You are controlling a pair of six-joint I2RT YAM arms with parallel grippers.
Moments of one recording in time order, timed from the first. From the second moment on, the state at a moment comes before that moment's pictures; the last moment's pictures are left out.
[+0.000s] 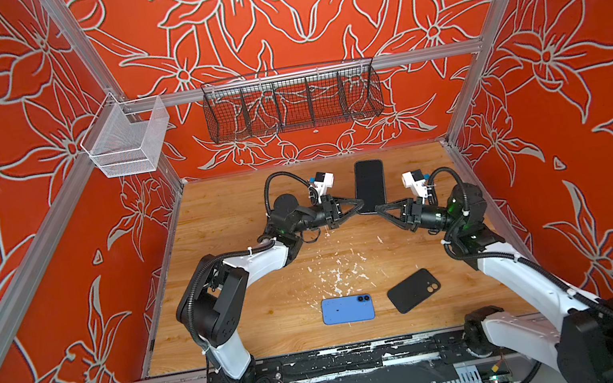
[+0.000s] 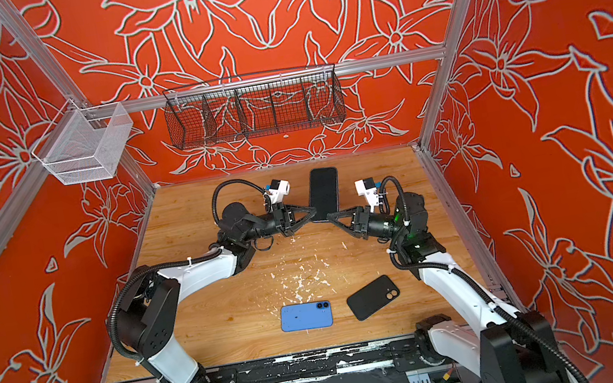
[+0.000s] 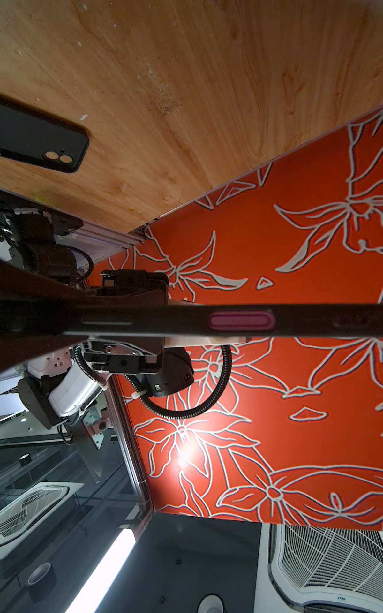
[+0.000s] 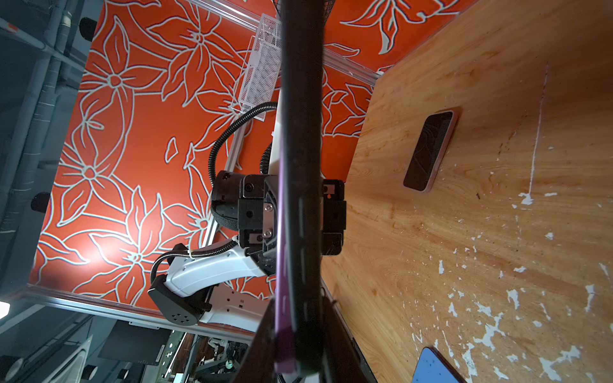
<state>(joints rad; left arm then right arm) -0.52 1.73 0.99 0.95 0.93 -1.41 0.16 1.05 0.59 0.43 -0.99 1.18</state>
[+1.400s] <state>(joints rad) -0.39 1.34 0.96 0.28 0.63 -0.89 0.23 1.08 0.86 -0.33 -0.89 0.66</state>
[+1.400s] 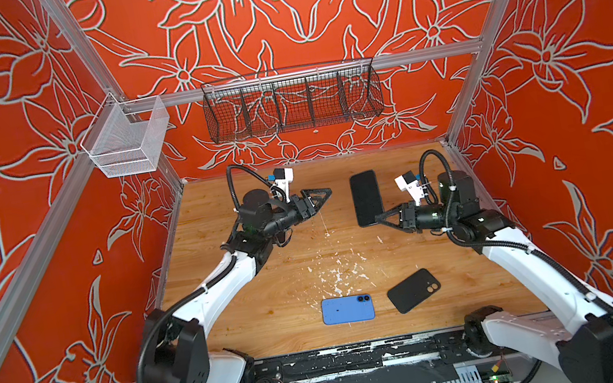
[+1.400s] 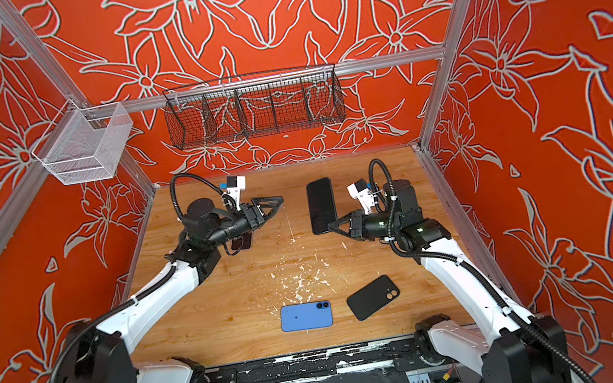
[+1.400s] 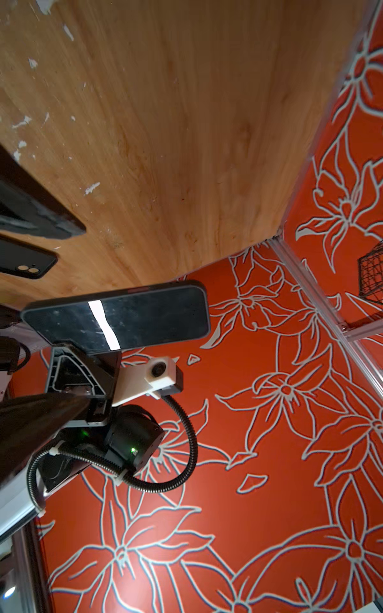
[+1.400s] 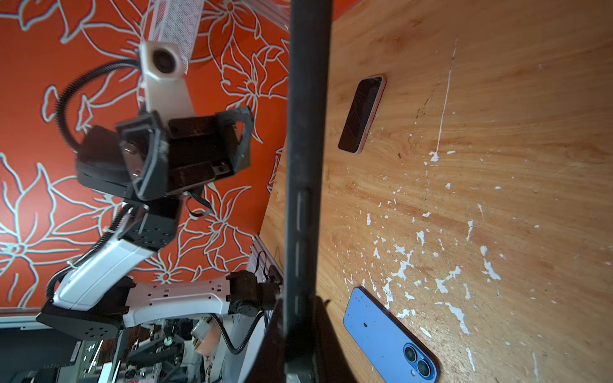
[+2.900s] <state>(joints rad) -0.31 0.97 0.71 -0.12 0.29 -0.76 0.62 2.15 1.18 0.37 -0.52 1.06</state>
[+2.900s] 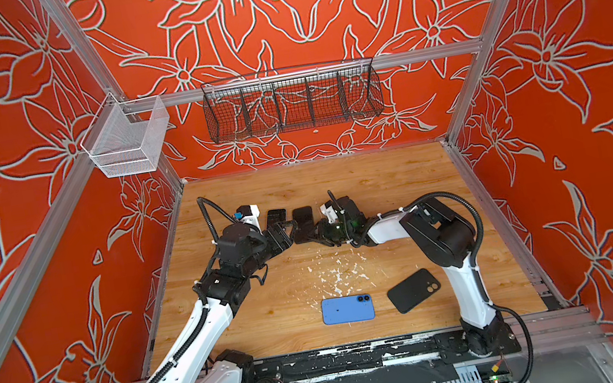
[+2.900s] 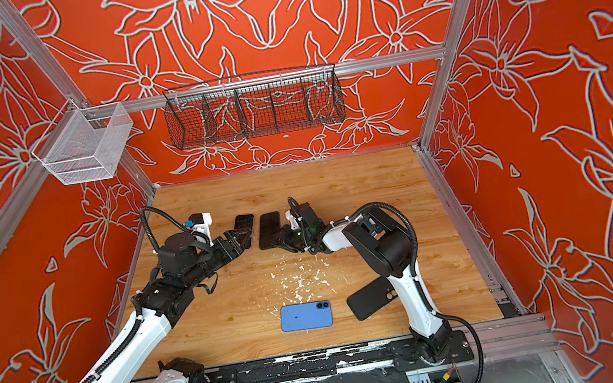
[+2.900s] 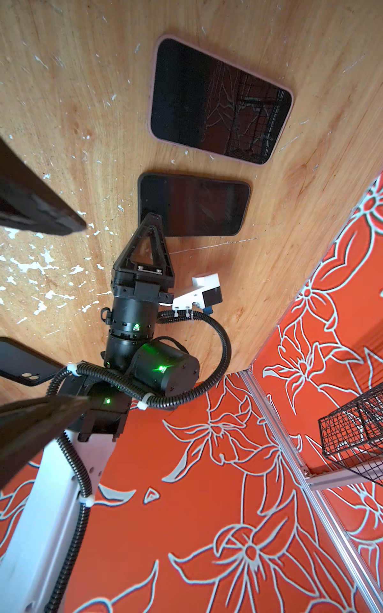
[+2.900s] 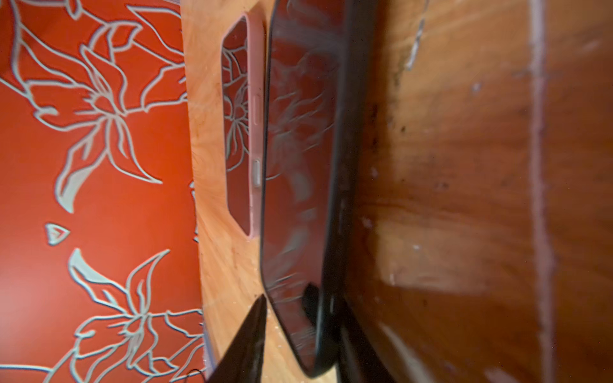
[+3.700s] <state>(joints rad) -0.31 0.98 0.79 -0.22 0.36 -0.68 0.61 1.72 1.19 -0.21 -0.21 0.77</state>
